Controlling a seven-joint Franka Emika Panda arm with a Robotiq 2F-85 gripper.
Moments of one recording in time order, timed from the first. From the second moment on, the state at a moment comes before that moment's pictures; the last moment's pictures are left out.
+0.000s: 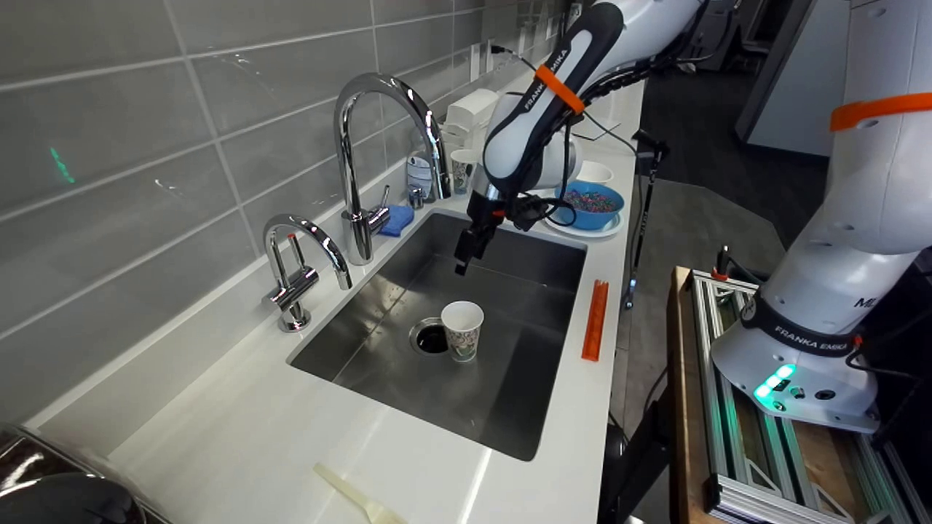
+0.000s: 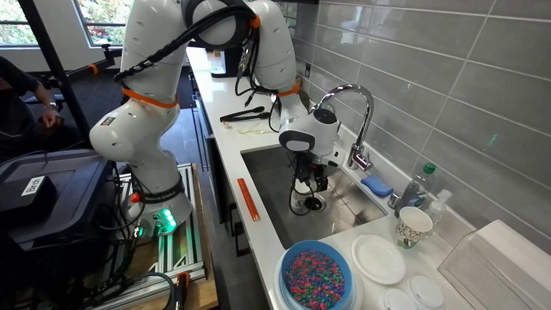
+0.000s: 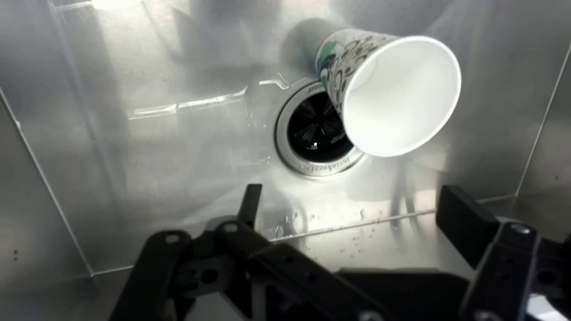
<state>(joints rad) -0.49 0.41 0.38 -2.38 0.30 2.90 -0.40</state>
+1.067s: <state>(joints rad) -0.58 0.42 0.48 -2.10 0.46 2.90 -0.45</state>
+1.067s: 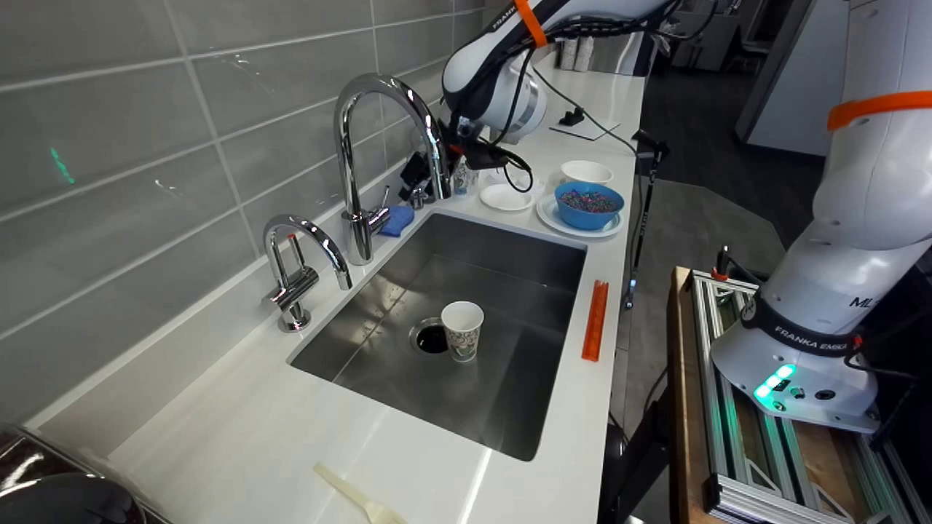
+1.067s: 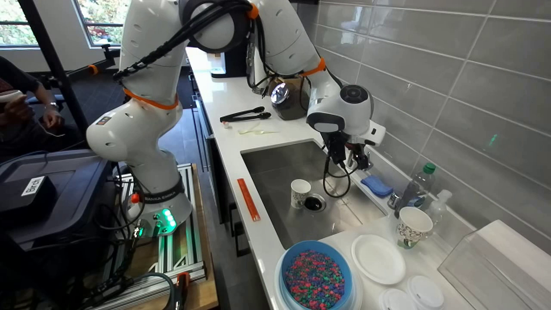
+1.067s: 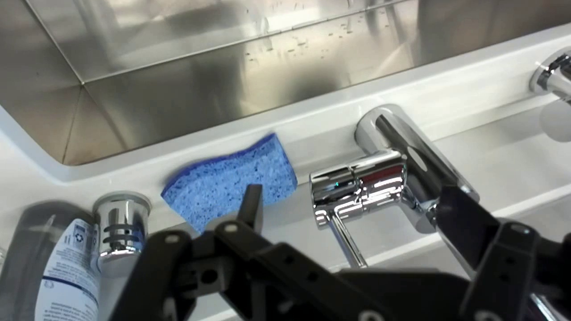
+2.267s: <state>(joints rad) -0.55 0.58 0.44 -1.88 0.49 2.90 -0.44</state>
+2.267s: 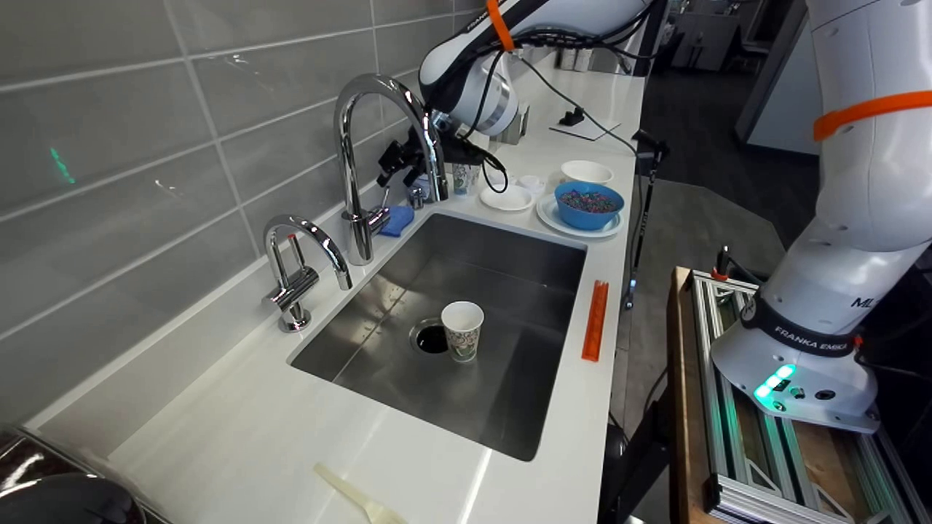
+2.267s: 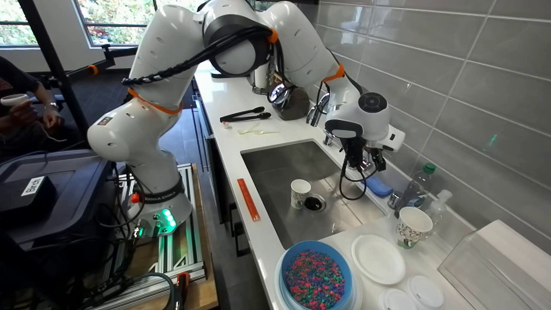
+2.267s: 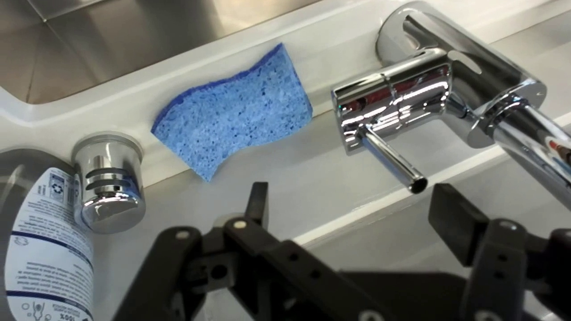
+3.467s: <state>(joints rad) -0.54 0.59 0.42 -1.86 0.49 2.90 -0.42</state>
